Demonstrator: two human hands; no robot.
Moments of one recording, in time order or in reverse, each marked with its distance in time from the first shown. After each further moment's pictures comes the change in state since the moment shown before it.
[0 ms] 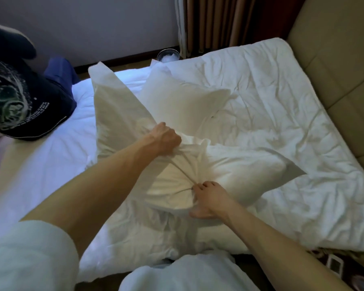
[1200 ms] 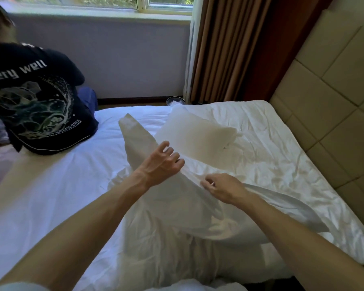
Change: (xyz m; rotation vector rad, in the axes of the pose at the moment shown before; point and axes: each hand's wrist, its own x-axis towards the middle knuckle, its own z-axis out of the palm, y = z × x) left_hand -0.226 -0.057 0.127 0.276 0.908 -0.072; right_hand -0.025 -0.164 -0.062 0.149 0.465 0.118
